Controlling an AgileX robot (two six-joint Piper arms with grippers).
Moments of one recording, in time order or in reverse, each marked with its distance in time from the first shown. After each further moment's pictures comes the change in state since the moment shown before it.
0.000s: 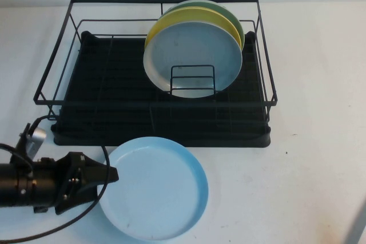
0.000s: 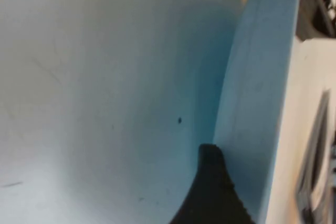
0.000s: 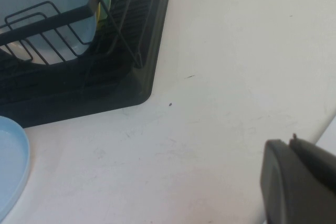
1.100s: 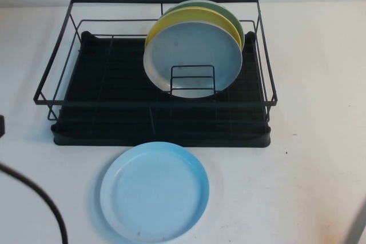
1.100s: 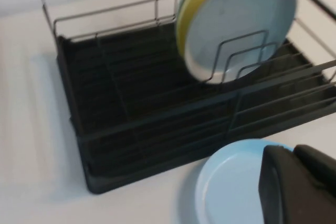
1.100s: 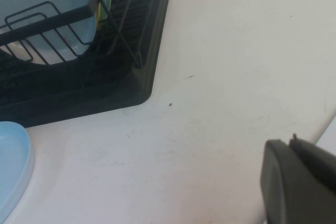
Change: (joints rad) right arm 0.000 0.000 0.000 0.000 0.000 0.000; left arm -0.053 -0.967 -0.299 0.768 -0.058 -0.331
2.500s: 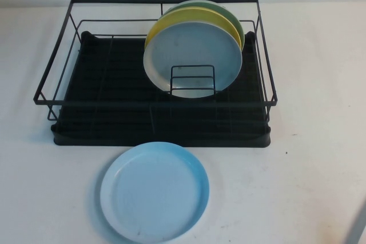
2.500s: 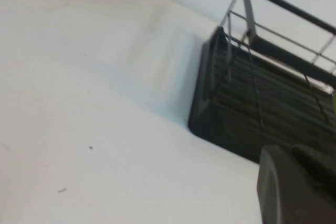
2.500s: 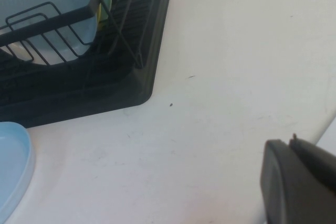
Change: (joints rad) right arm 0.000 0.000 0.000 0.002 0.000 0.000; left arm -0.066 -0.612 0.852 0.515 -0.658 -0.989
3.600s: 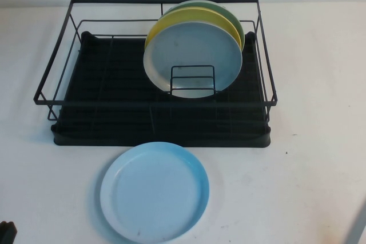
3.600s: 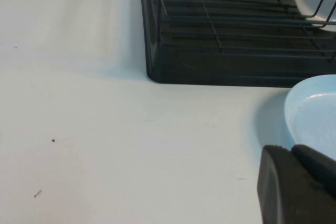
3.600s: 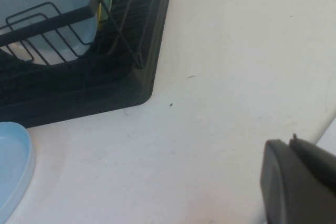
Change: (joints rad) right arm 0.000 0.000 0.000 0.000 0.000 0.000; left arm -0.181 0.000 0.000 0.003 0.115 0.321
